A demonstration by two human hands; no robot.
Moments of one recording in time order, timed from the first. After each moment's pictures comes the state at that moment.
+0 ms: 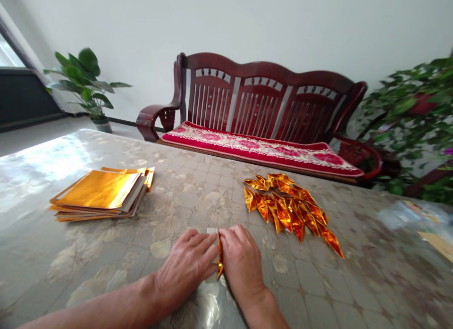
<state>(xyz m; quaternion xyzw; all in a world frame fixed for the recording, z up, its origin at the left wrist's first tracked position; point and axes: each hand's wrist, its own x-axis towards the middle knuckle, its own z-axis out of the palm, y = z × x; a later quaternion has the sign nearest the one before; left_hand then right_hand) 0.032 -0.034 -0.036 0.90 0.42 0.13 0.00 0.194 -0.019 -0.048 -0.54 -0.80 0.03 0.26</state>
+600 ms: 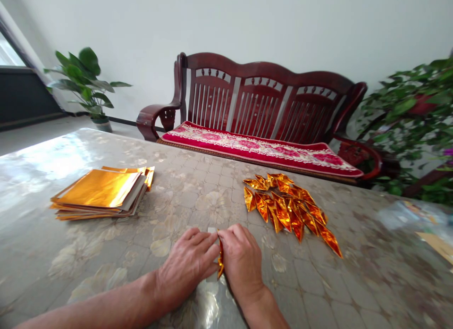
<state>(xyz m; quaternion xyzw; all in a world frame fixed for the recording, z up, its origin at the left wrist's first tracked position) 0.034 -0.032 -0.033 0.90 0.41 0.13 -0.01 0.195 -0.022 -0.043 -0.55 -0.80 0.02 0.25</state>
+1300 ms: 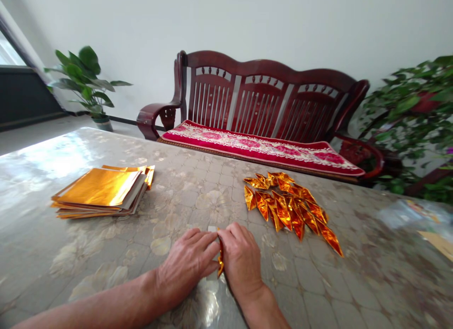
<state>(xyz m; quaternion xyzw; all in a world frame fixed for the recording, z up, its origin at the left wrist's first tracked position) 0.035 -0.031 -0.038 0.90 0.41 0.13 0.01 0.195 -0.020 -0.048 -0.52 -0.82 0.02 0.25</state>
